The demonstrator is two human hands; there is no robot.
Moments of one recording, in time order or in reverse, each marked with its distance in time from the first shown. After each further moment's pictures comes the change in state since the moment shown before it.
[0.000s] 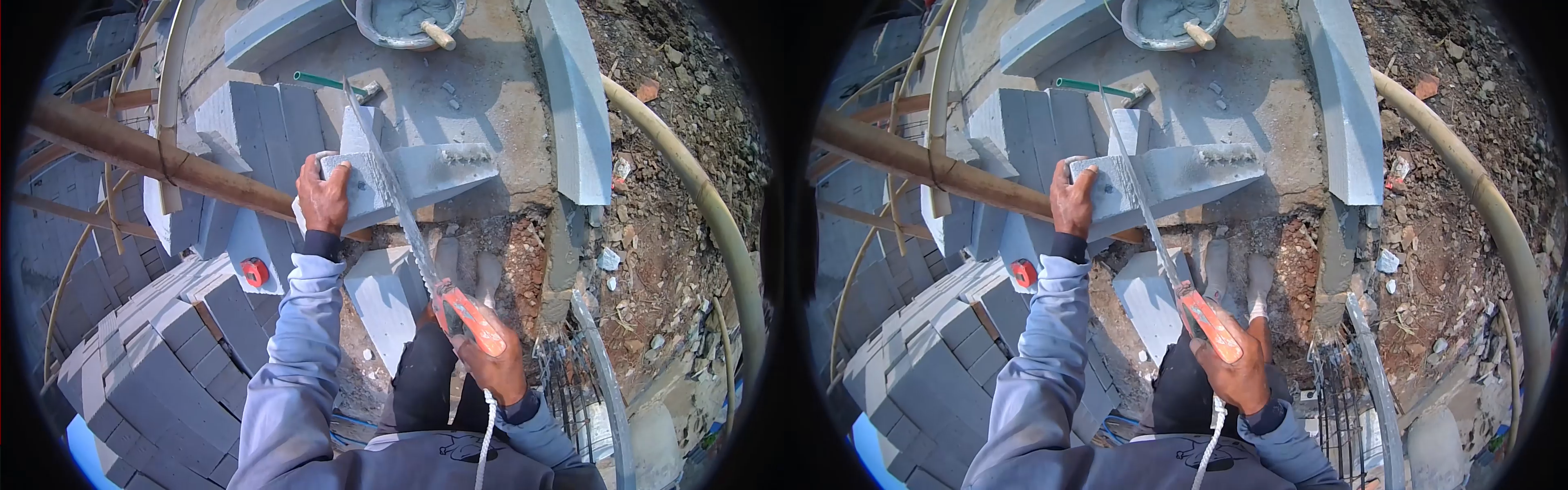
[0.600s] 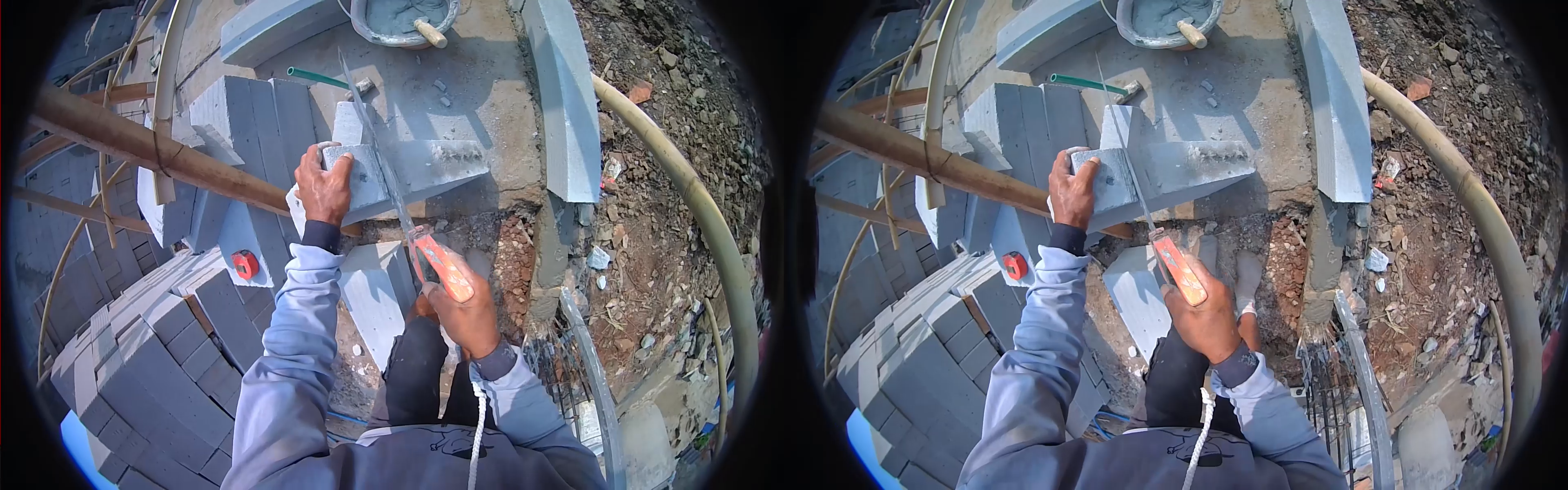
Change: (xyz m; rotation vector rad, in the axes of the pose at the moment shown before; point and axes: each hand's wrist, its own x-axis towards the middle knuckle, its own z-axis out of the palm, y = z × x) left_hand -0.014 0.020 0.013 0.115 0.001 -0.045; right_hand 0.032 -0.008 0.012 0.141 -0.040 0.128
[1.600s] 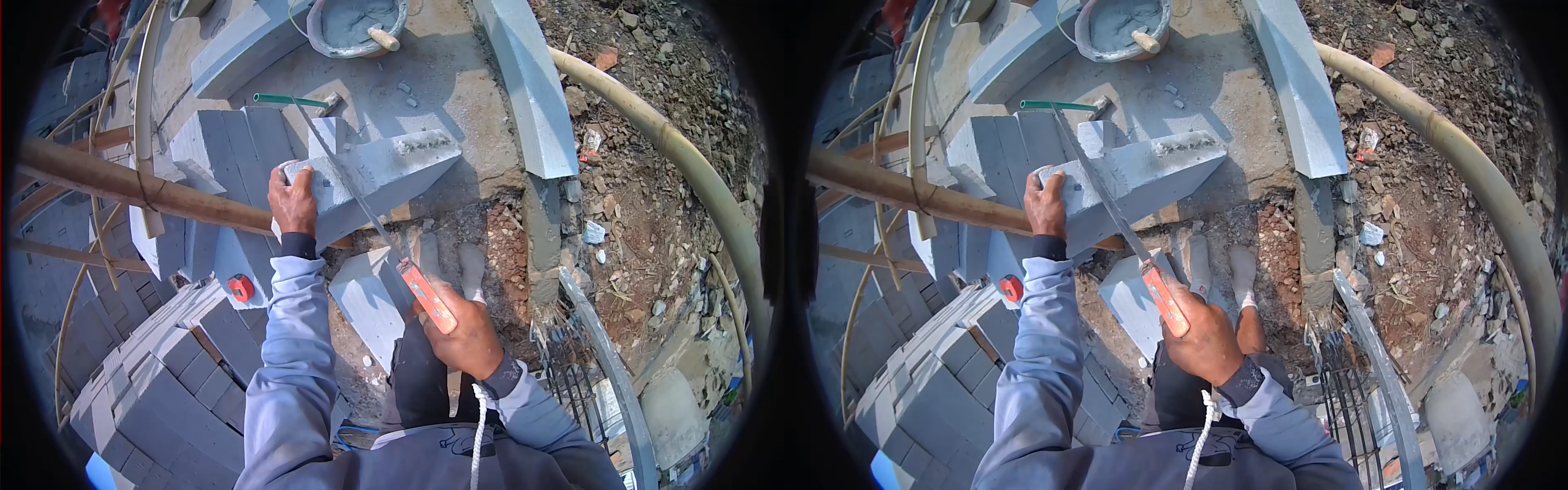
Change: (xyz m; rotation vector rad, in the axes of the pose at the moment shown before) left_hand 0.008 -0.007 0.010 -0.294 0.092 -0.009; right_hand -0.040 0.009 -0.013 -0.245 0.083 -0.190
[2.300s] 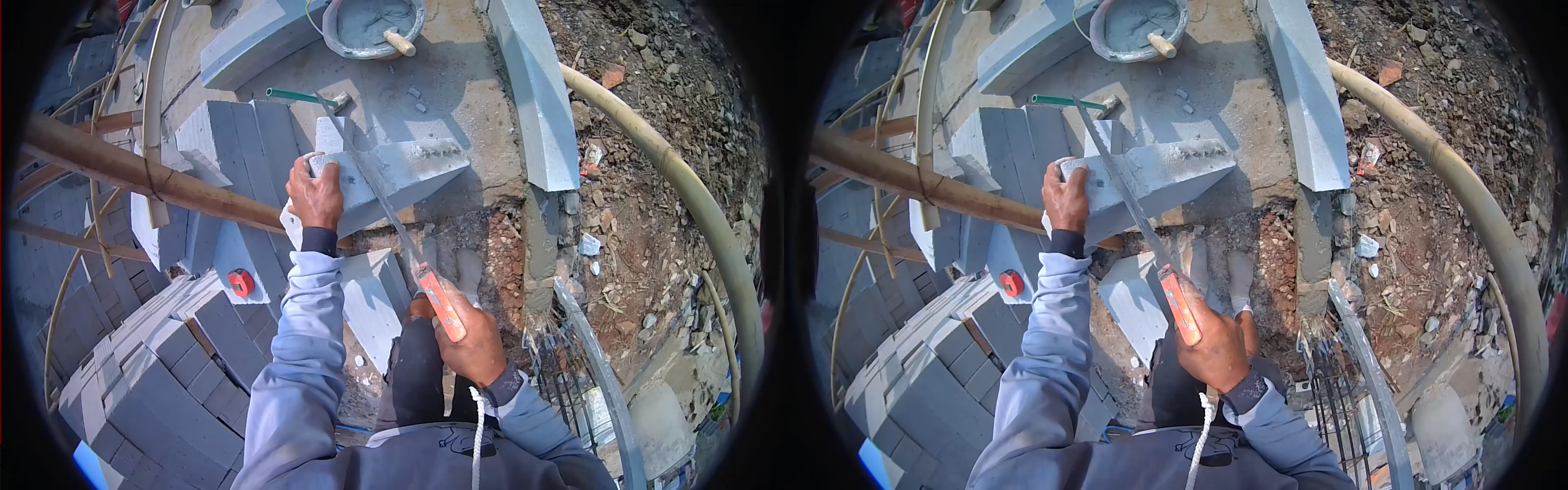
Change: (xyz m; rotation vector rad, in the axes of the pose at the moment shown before) left_hand -0.009 0.016 0.005 0.272 -0.040 -0.046; right_hand 0.000 -0.006 0.000 -0.135 0.075 -0.047
